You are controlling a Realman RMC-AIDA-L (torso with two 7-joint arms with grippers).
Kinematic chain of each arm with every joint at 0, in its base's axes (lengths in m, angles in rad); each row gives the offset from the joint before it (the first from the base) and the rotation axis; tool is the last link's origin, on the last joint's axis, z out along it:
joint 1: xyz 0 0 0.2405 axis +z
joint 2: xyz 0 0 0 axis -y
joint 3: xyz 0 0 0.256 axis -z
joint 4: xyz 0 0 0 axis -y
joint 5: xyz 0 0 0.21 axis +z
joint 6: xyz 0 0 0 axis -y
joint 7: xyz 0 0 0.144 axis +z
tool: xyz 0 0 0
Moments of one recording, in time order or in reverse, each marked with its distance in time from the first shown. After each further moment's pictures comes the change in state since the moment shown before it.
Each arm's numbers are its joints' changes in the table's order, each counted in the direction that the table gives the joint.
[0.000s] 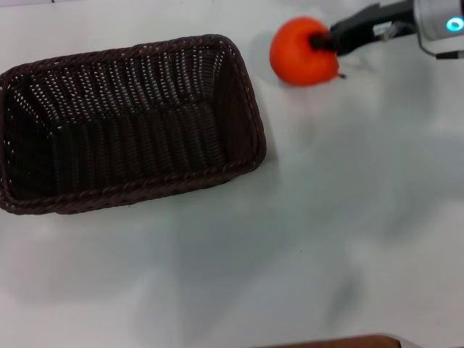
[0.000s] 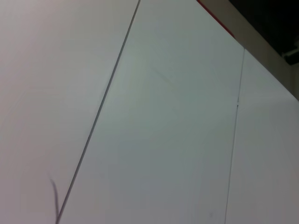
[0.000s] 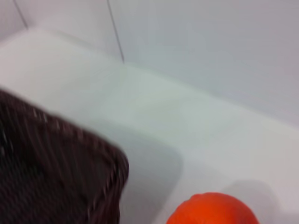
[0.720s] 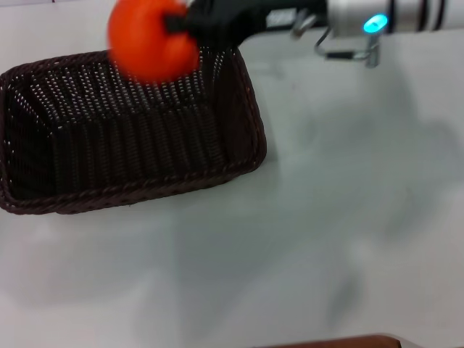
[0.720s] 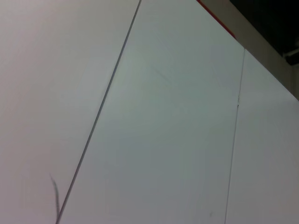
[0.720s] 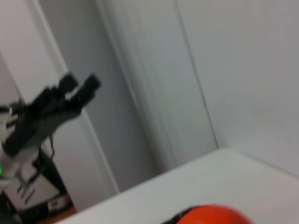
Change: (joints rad) left arm 0.005 0.002 -0.001 0.000 0.000 -0.002 0.000; right arm 0.024 -0.010 0.287 -0.133 0.681 0.076 -0.280
